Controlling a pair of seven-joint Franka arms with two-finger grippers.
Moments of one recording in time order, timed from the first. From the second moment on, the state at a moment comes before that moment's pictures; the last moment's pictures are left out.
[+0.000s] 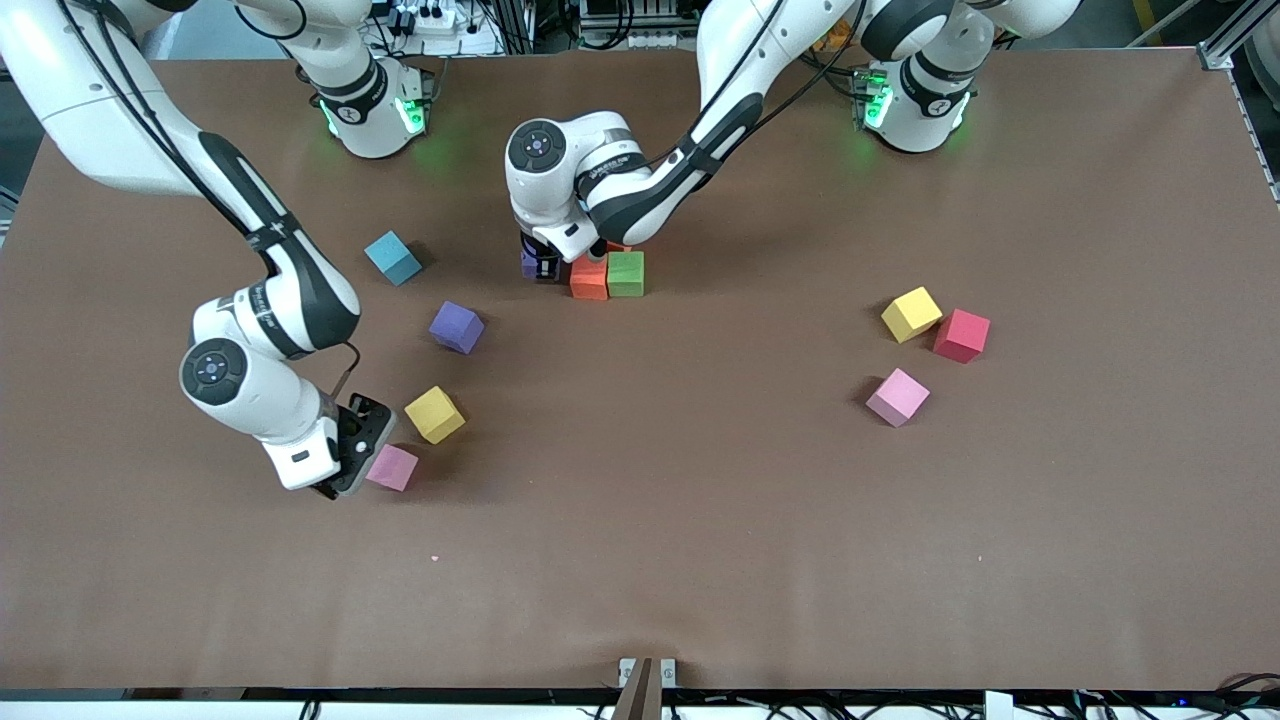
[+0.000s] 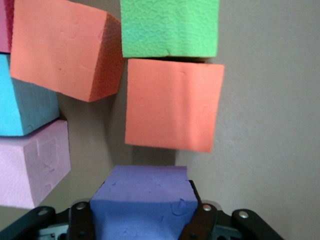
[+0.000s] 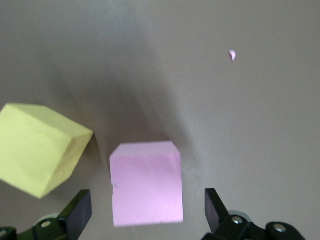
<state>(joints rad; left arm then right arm) -0.89 0.90 -0.29 -1.32 0.09 2.25 -2.69 -0.31 0.66 0.51 -1.75 -0.40 2.41 -0.79</state>
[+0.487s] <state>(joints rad) -0.89 0.92 -0.28 -1.32 0.09 2.25 -2.69 -0.30 0.71 0.47 -1.75 -0.43 2.50 -0.79</state>
